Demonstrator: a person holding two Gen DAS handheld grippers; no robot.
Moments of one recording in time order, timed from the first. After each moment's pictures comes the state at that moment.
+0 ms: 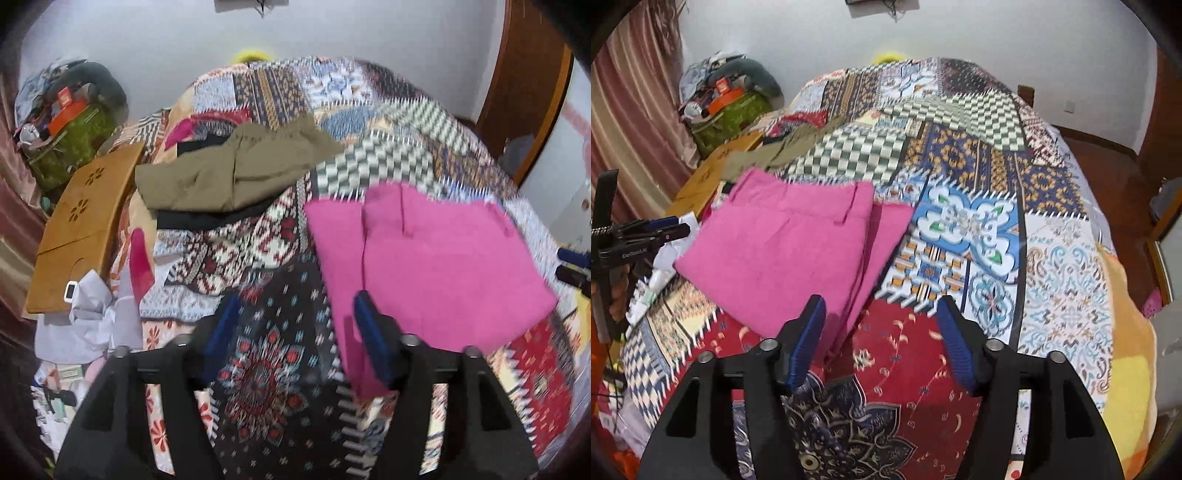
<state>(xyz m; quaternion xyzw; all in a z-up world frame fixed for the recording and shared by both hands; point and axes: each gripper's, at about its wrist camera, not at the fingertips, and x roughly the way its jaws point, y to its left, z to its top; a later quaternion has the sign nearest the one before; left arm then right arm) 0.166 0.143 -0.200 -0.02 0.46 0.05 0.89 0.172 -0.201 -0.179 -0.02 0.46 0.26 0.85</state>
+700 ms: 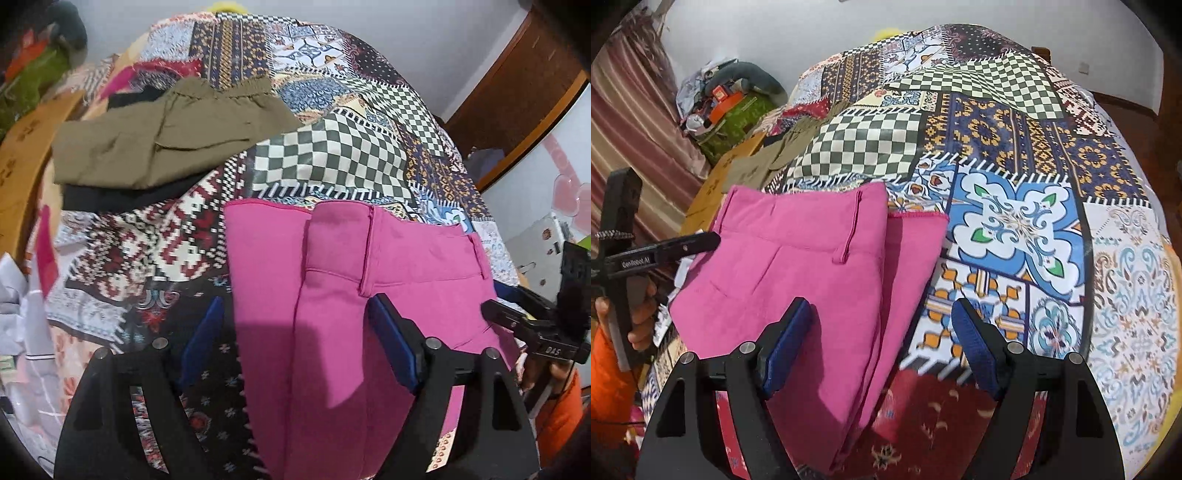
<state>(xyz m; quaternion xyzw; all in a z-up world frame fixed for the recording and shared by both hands) 0.239 0.135 -0.243 -0.14 0.52 -0.04 0.84 0.222 -0.174 -0.220 0.05 0.51 0.29 0.81</state>
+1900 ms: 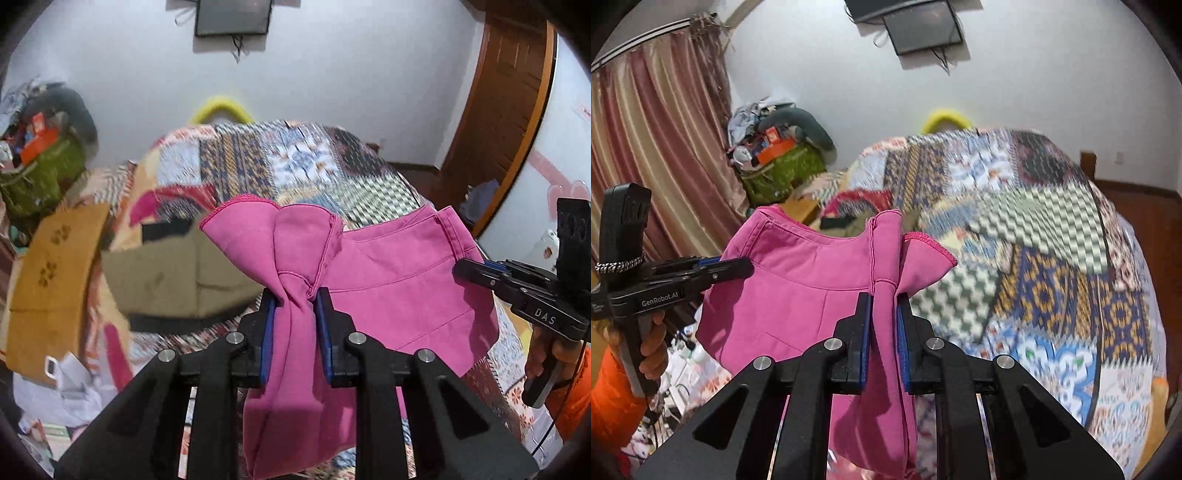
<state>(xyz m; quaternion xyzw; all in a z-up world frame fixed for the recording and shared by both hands) 0.243 0.157 -0.111 -0.05 0.38 -0.01 0.92 0.257 -0.100 -0.109 0.03 0.36 0.36 0.86</state>
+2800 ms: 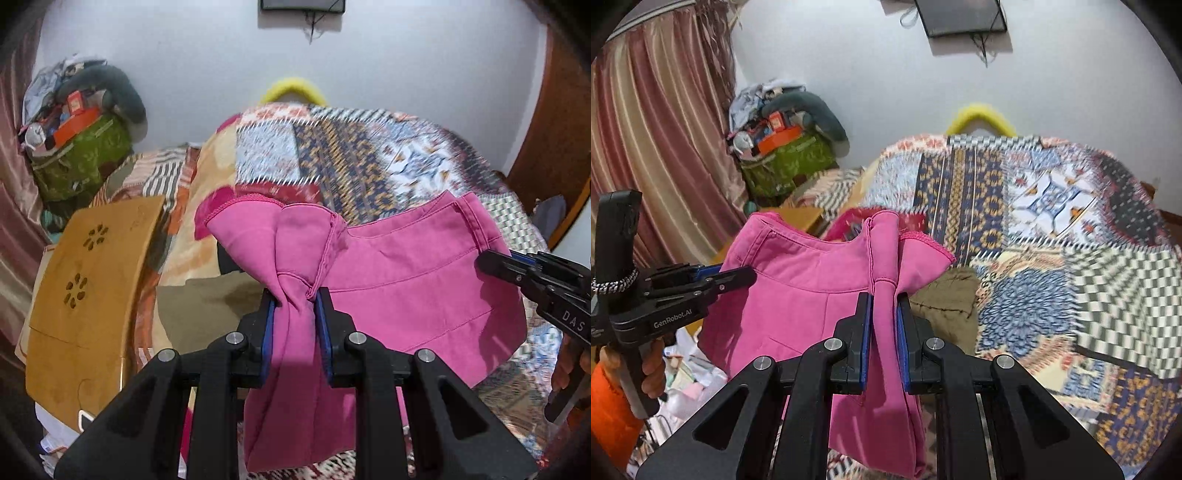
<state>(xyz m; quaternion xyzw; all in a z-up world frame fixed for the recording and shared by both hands) 0.375 0.310 -0.192 -0.05 0.42 0.09 0.90 0.381 0.068 -0.153 -0.01 0.38 0.39 0.84</state>
